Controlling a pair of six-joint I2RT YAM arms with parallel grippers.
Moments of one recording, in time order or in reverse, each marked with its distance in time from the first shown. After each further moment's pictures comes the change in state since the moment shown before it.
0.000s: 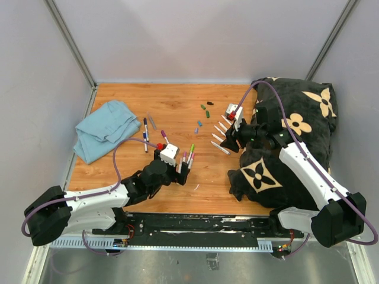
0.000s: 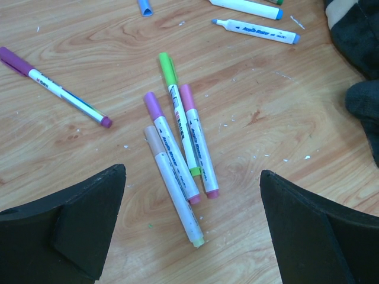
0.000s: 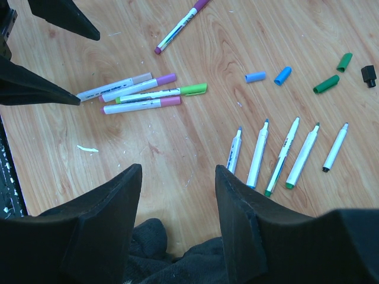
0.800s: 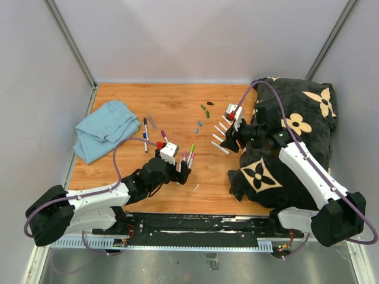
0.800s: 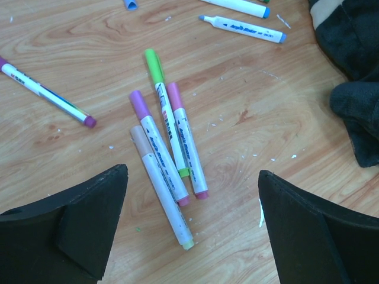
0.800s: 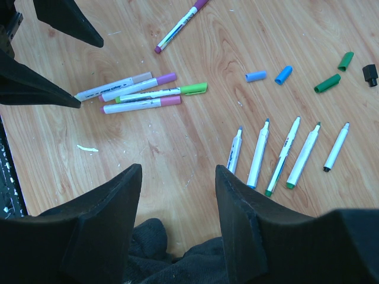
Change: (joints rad) left arm 0.047 0.013 0.000 0.023 0.096 -0.037; right arm 0.000 0.004 0.000 0.000 0.000 0.000
